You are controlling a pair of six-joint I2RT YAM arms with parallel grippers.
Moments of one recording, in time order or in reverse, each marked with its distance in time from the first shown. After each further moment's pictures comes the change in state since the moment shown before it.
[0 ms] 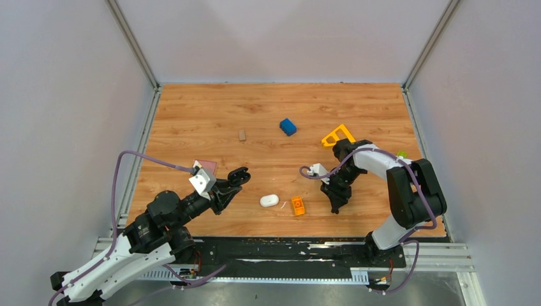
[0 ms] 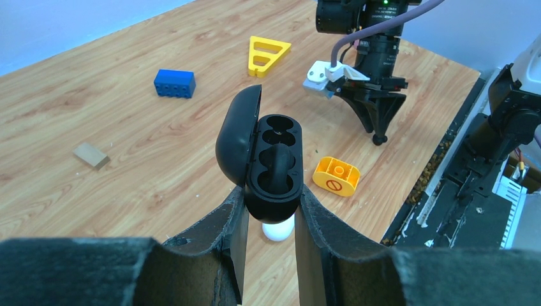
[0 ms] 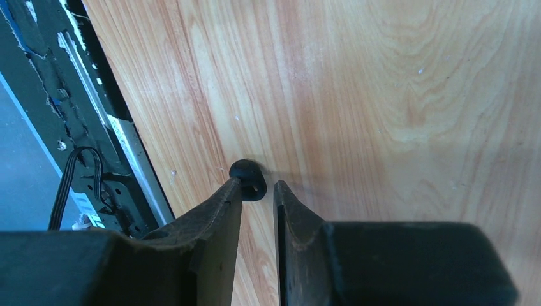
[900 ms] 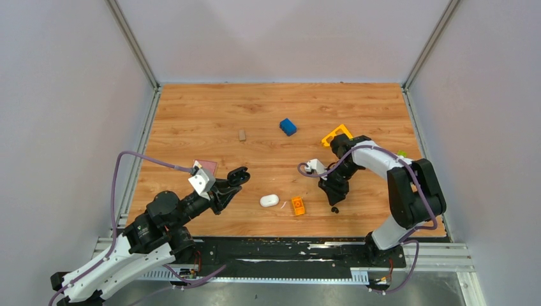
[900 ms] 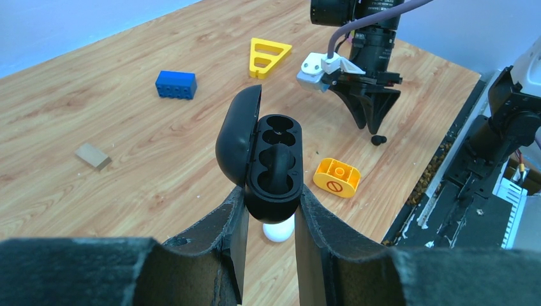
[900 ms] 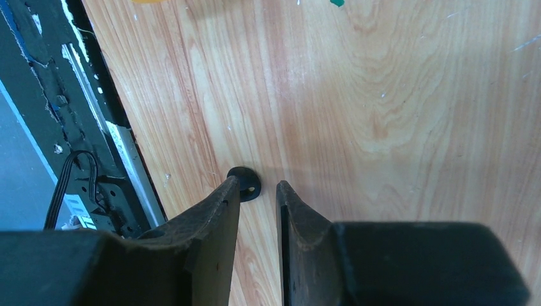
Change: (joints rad) left arm 0.000 -0.005 0.000 0.000 -0.003 0.000; right arm 0.021 -0.002 0.064 -0.022 -0.010 -0.015
